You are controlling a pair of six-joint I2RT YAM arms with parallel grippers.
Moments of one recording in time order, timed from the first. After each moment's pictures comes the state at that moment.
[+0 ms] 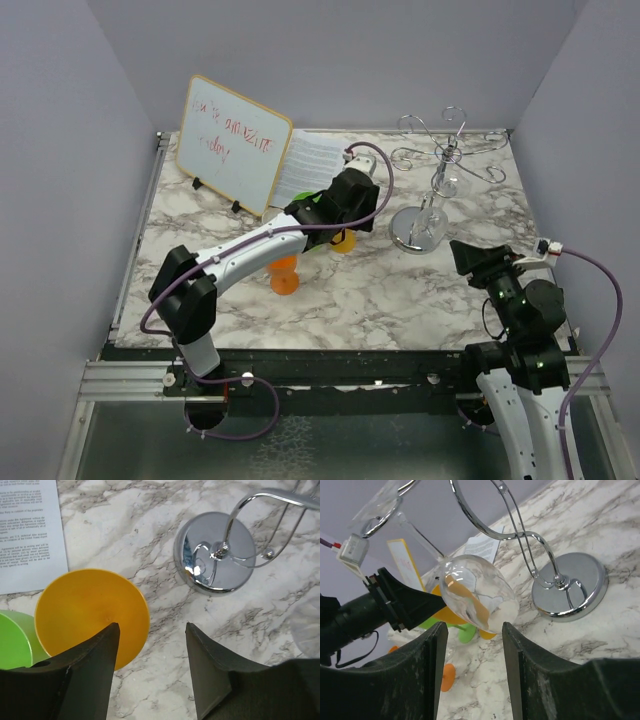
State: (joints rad) left arm -0.88 1.69 1.44 -0.33 -0.26 -0.41; right arm 0.11 0.18 0.53 -0.37 -0.07 0.72
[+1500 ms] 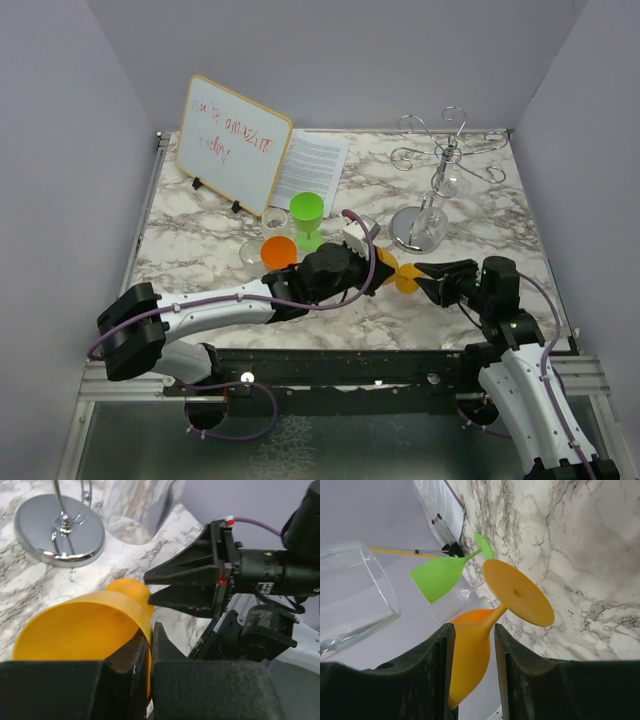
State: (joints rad) left arm -1.13 1.35 0.86 0.25 -0.11 -0.52; right arm 0.11 0.46 0.35 -0.46 -0.35 1.60
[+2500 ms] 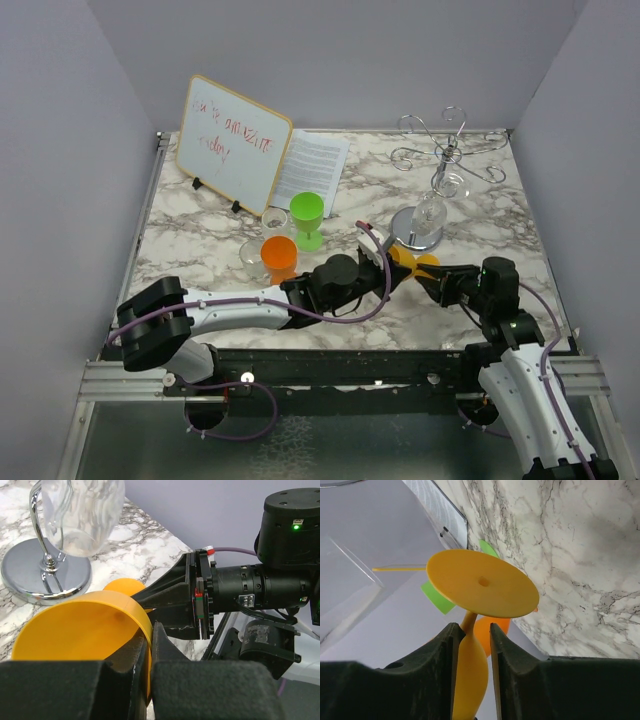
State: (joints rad) left arm -1.23 1.47 0.86 0.54 -0.17 -0.40; right arm 0.11 0.46 0.34 -0.49 -0.35 1.75
